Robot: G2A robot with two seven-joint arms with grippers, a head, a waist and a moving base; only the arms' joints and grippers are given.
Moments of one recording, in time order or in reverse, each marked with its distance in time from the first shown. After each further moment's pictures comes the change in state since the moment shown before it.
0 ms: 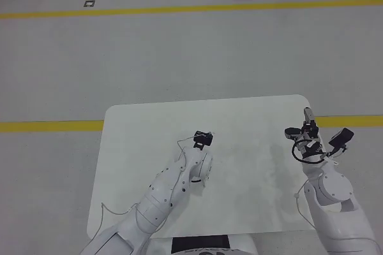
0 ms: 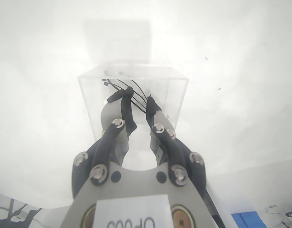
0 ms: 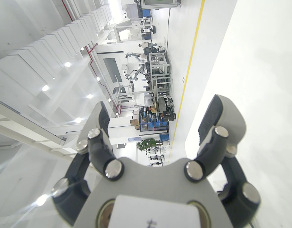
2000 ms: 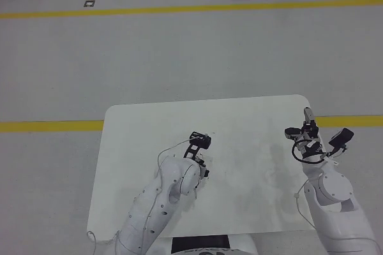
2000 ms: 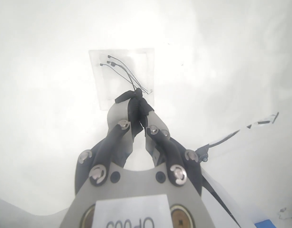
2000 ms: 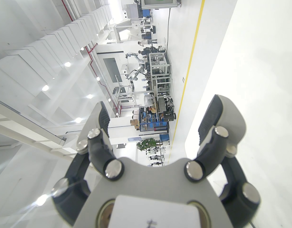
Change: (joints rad) left arm 0.249 0.059 -0.134 -0.471 0.019 -0.191 -0.067; right arm 0.000 0.000 0.000 0.000 0.000 0.000 0.000
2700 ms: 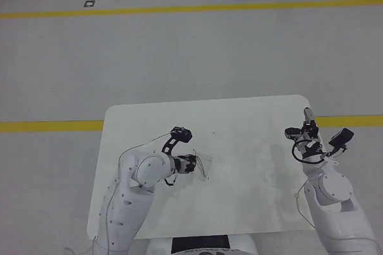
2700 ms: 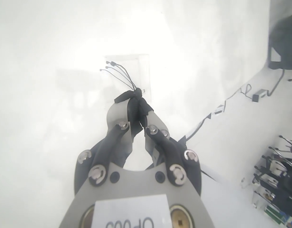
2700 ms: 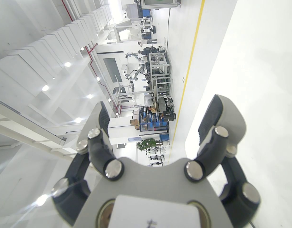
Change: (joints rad) left arm 0.066 0.054 -0.316 -0.030 -0.432 -0.292 0.041; right arm 0.000 0.000 0.000 0.000 0.000 0.000 0.000
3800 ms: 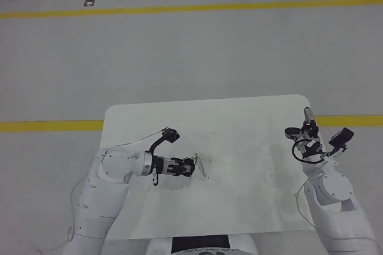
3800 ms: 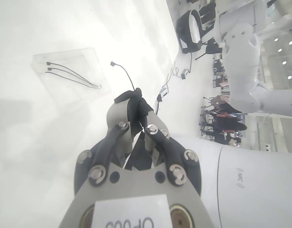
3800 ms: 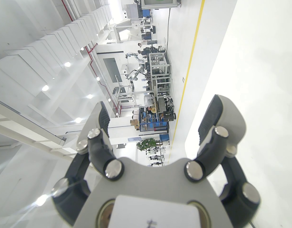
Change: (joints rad) left arm -0.069 0.176 -0.073 0.191 -0.680 -0.198 -0.063; right arm 0.000 0.000 0.000 0.000 0.000 0.000 0.000
